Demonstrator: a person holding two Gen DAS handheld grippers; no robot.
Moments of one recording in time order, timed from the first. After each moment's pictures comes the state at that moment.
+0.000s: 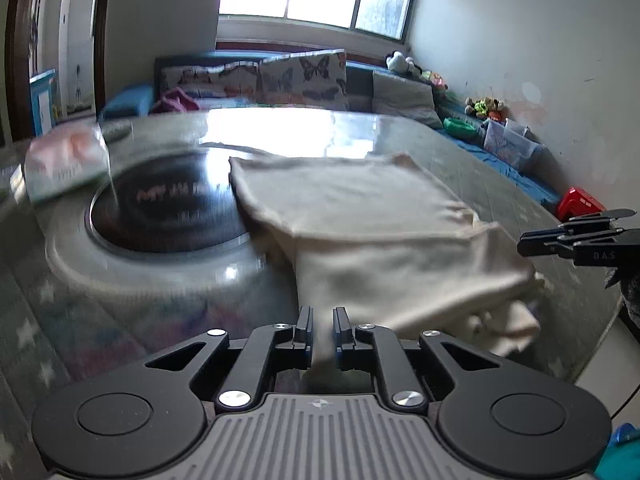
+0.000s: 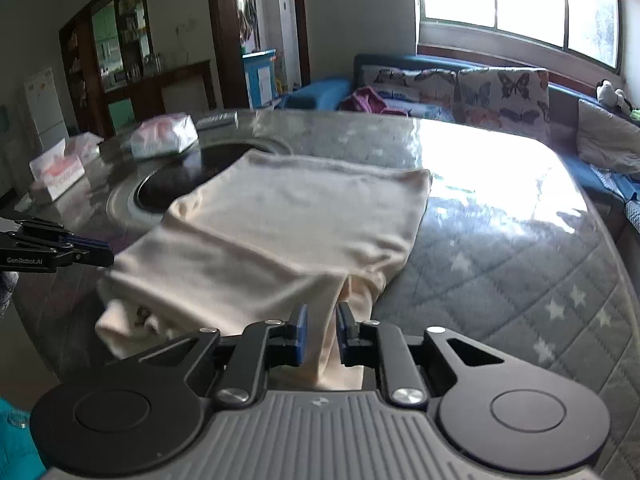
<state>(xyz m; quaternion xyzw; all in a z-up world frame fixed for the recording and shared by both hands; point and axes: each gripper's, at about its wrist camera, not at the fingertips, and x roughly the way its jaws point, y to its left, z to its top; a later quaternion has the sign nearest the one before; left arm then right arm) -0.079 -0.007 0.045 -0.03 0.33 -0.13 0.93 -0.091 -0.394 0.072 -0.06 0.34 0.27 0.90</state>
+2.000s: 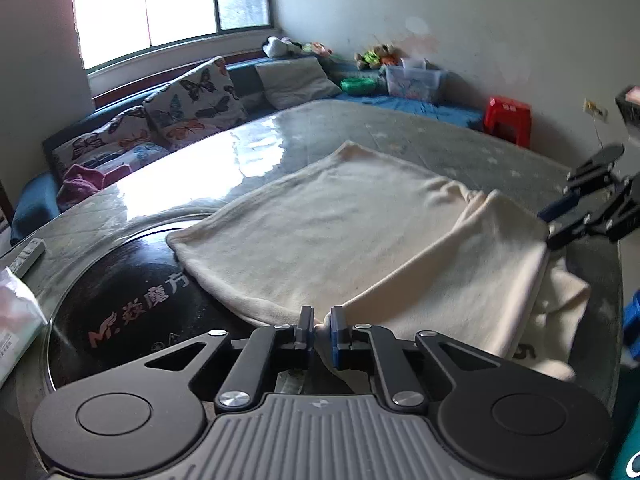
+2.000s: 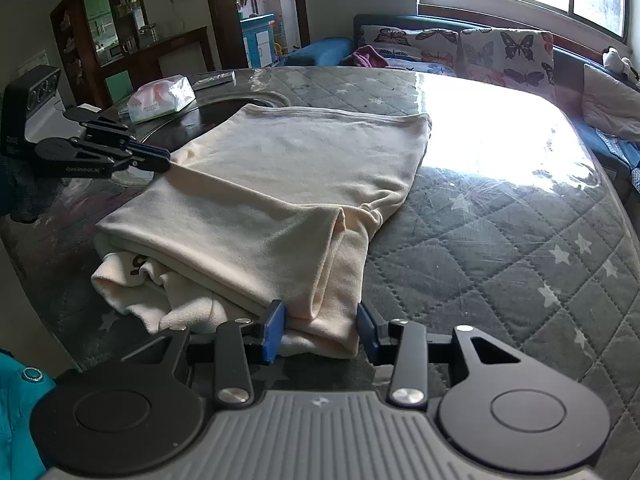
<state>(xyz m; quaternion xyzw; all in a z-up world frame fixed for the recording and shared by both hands) 0.005 0.001 0.042 0.12 0.31 -0.28 0.90 -0.101 -0.402 0.055 -0.07 0.40 0.27 0.87</state>
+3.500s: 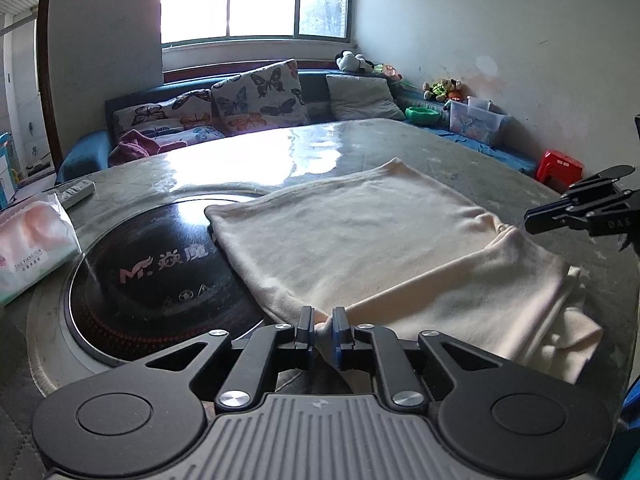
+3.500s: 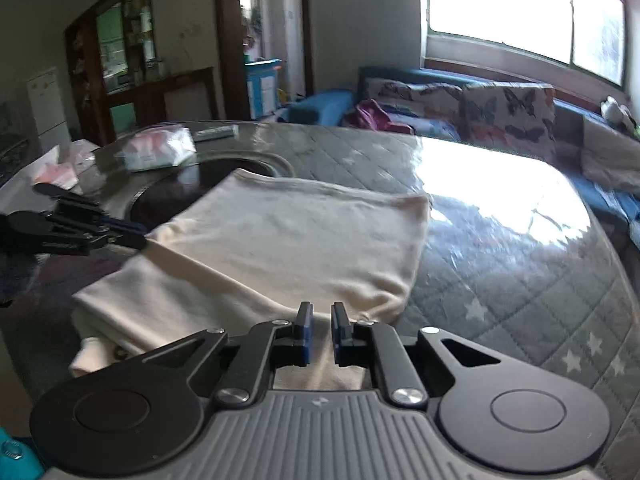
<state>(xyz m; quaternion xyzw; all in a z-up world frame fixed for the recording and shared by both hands) -0.024 0.003 0.041 0.05 0.31 -0.20 0.93 -0.064 -0.370 0.074 -0.08 0.32 0.29 0.90</state>
